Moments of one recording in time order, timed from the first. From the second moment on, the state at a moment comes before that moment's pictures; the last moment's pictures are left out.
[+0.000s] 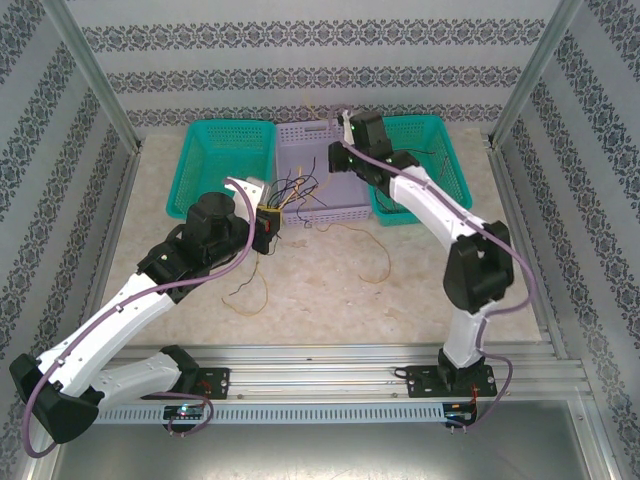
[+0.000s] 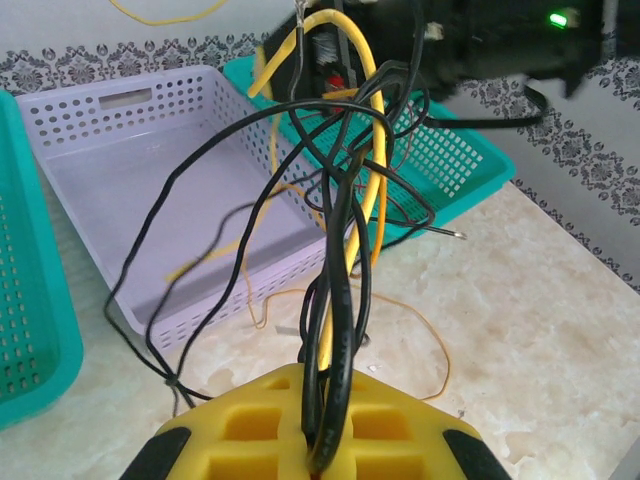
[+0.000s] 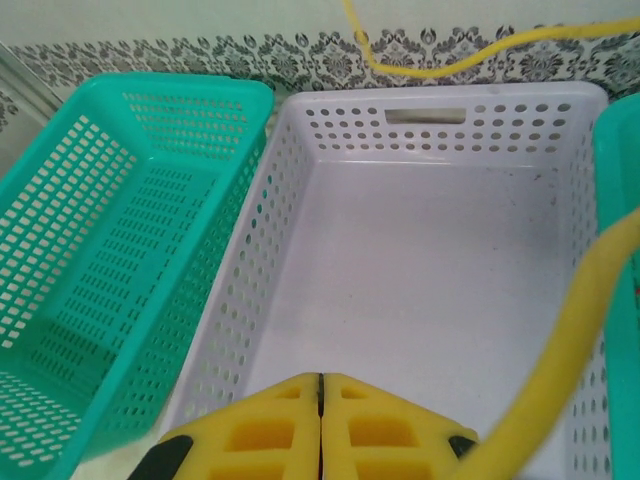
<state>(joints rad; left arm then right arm) -0.63 1.03 1.05 -0.42 0.02 -0.23 0.44 1.92 1.73 -0.39 -0.09 0.31</state>
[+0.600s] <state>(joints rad) -0.65 1.04 1.05 -0.44 0.01 -0.23 0.45 1.91 1.75 -0.54 -0.13 0.29</state>
